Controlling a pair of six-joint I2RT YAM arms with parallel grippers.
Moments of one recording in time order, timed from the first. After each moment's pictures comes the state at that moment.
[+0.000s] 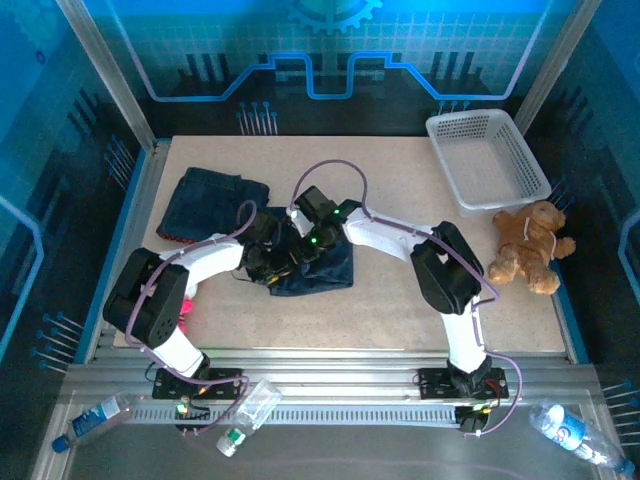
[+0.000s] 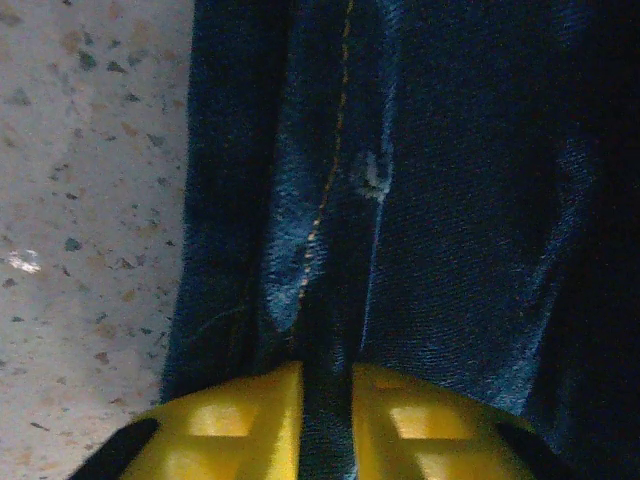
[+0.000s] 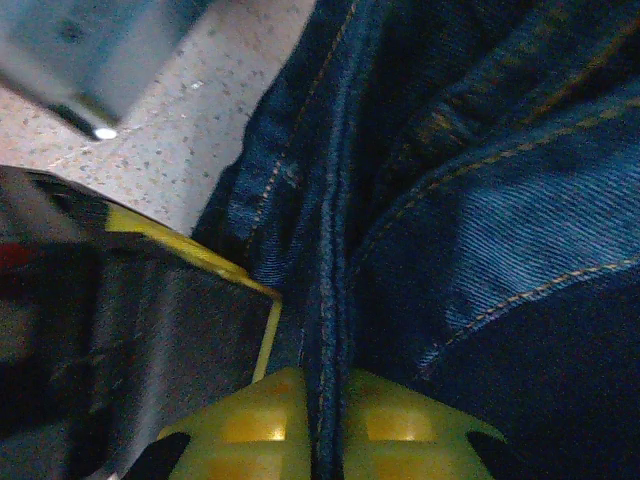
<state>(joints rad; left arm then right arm) -0.39 1.61 0.87 -0.50 0.20 -0.90 0.77 2.04 1.56 -0.64 -0.30 0.25</state>
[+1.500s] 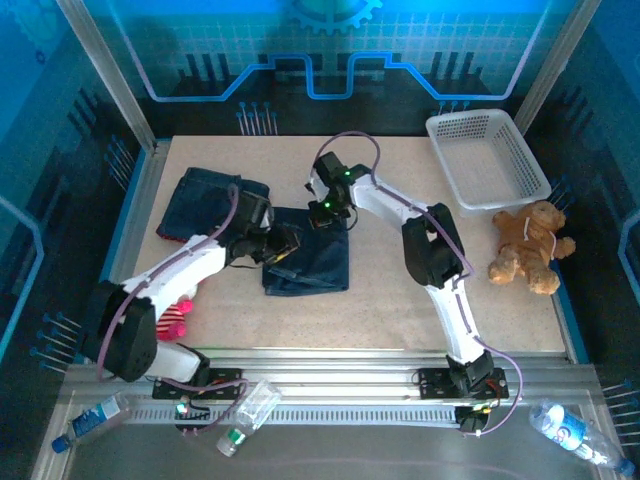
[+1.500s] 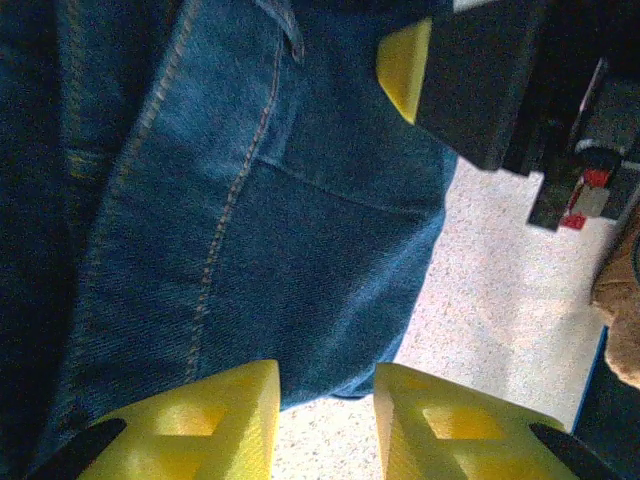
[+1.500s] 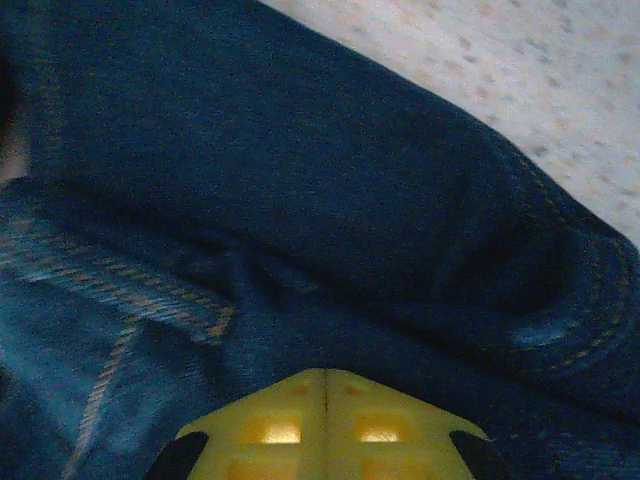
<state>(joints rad) -0.40 1.44 0.93 -0.47 0.31 -0.94 0.58 2.31 1.97 -0.89 -0.24 0.22</state>
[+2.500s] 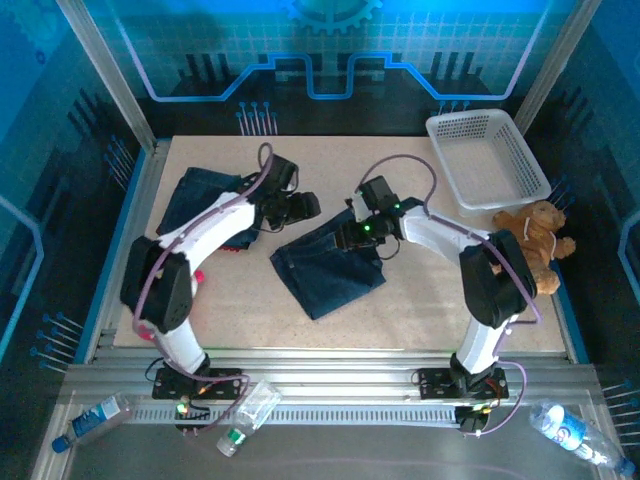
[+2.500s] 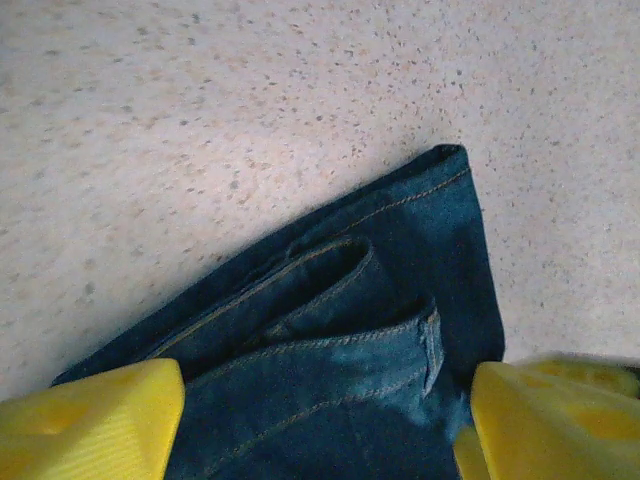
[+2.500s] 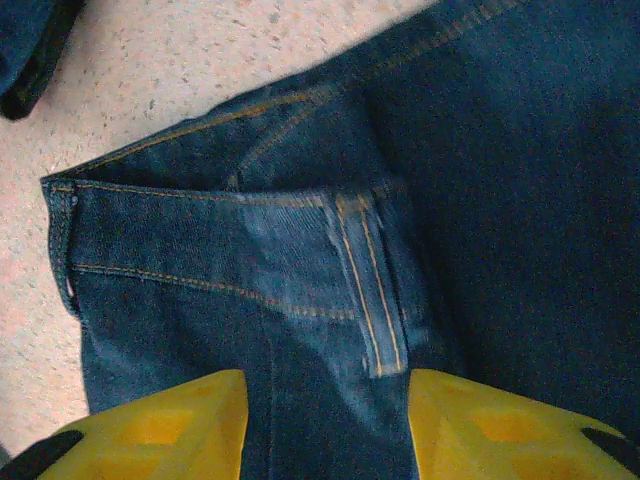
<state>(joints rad) -0.41 1.69 1.34 -0.63 0.12 -0.72 0.50 1.80 1.25 -0.53 -0.34 0.29</state>
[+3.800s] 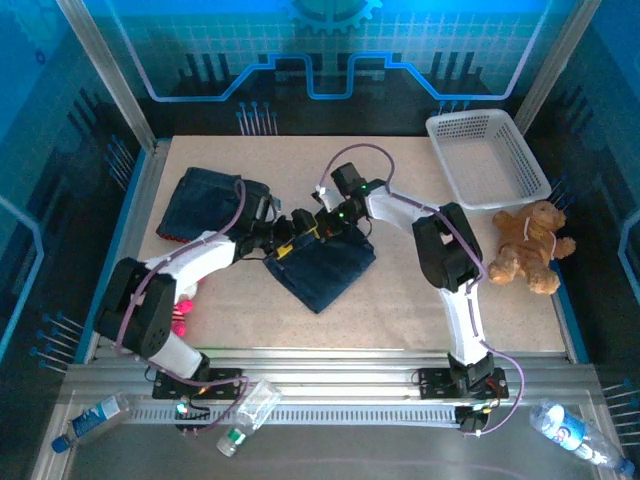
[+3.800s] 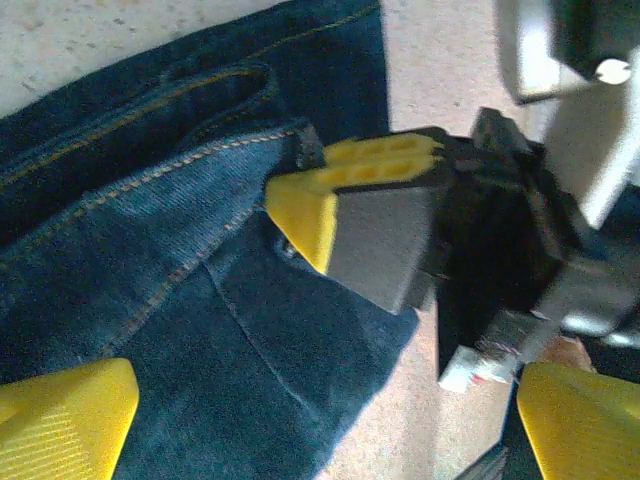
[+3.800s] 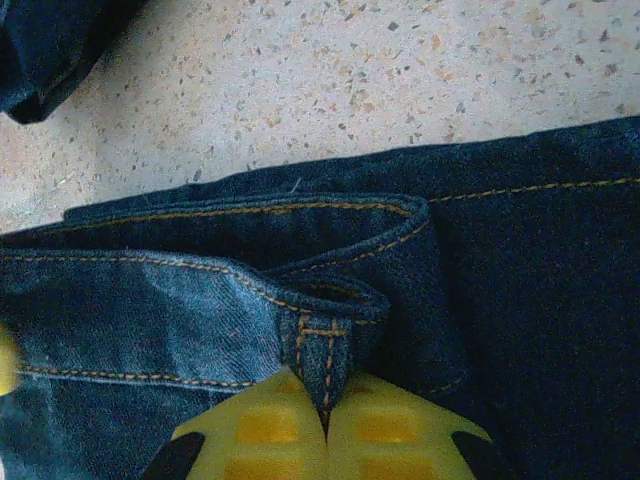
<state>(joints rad) -0.36 1.57 0.91 -0.15 0.39 -1.00 0.52 2.18 1.65 -0.60 -0.49 0.07</state>
